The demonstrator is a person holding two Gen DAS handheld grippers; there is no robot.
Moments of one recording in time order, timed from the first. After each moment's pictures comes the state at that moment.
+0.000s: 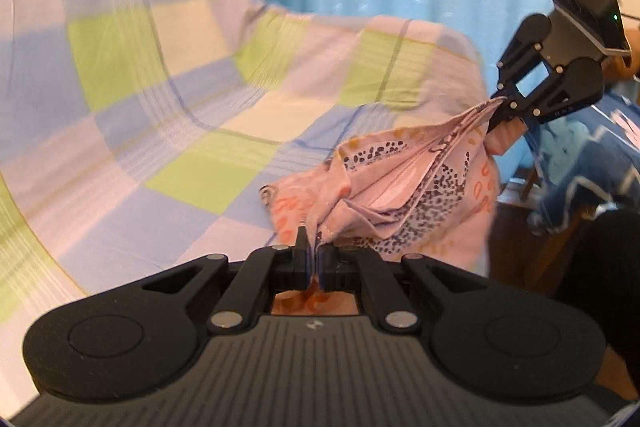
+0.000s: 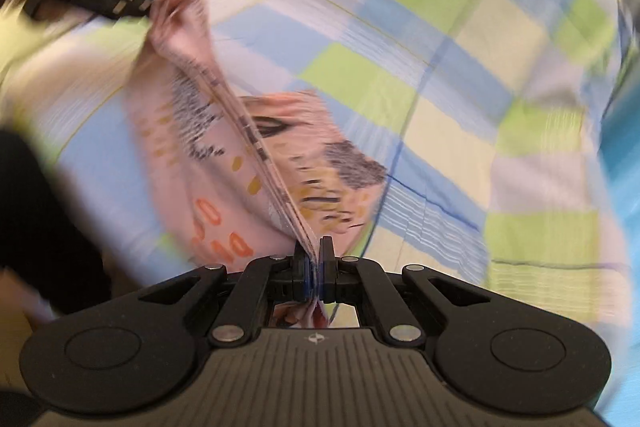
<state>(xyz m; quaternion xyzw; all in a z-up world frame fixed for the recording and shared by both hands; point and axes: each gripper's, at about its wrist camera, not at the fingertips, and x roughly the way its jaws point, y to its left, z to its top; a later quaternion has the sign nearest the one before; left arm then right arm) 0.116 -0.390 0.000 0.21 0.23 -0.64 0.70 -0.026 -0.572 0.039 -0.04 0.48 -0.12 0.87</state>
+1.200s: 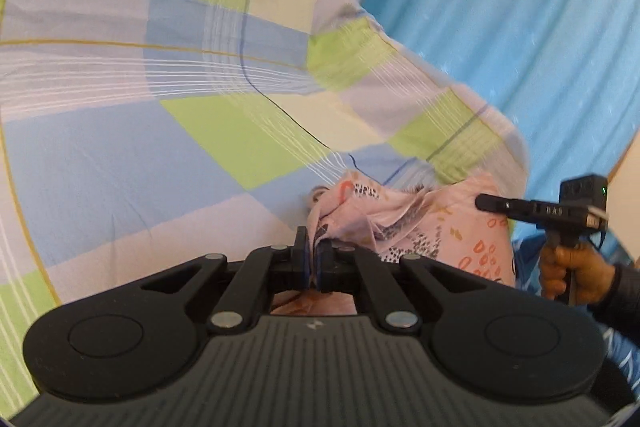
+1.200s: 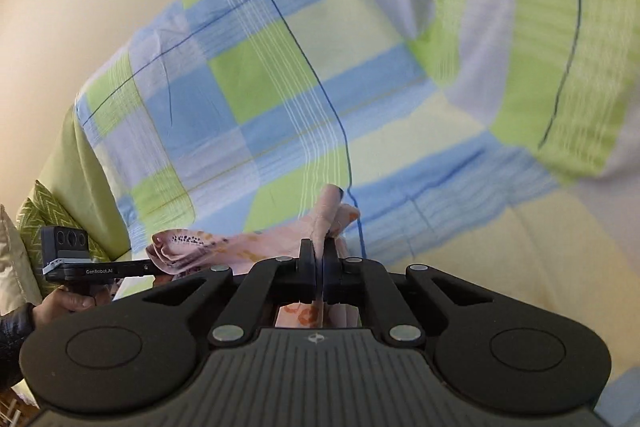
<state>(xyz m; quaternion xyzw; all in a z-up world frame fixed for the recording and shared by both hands) 0.208 -0.412 -0.069 -0.02 0.36 -0.61 0.71 -0.097 -0.661 -0.048 0.31 0.14 -0.18 0.92</state>
